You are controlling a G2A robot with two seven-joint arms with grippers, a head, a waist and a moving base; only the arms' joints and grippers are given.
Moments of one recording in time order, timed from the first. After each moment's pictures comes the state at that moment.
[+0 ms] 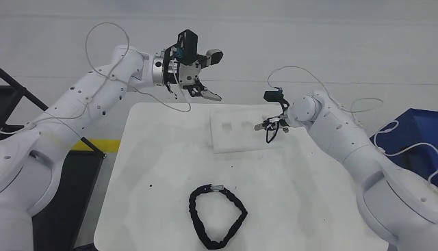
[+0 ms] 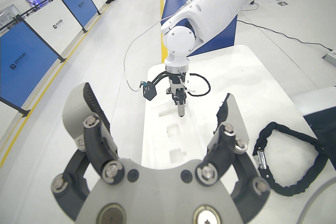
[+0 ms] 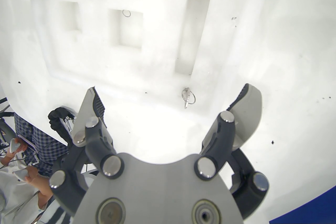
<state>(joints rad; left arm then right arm) 0.09 -0.93 -0.17 -1.05 0.94 -1.01 0.55 -0.37 -1.36 0.41 -0.55 -0.18 -0.09 0.97</state>
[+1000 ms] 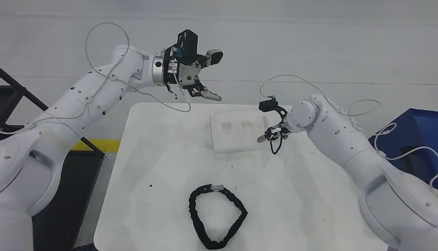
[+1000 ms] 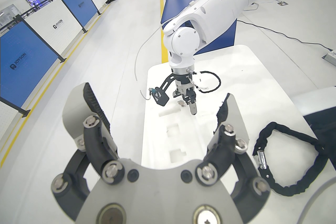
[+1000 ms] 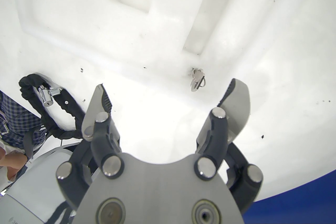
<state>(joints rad) 0.09 -0.93 -0.17 -1.05 0.94 -1.01 0.55 -0.41 -1.34 0.43 -0.60 -0.29 -0.23 1.08</state>
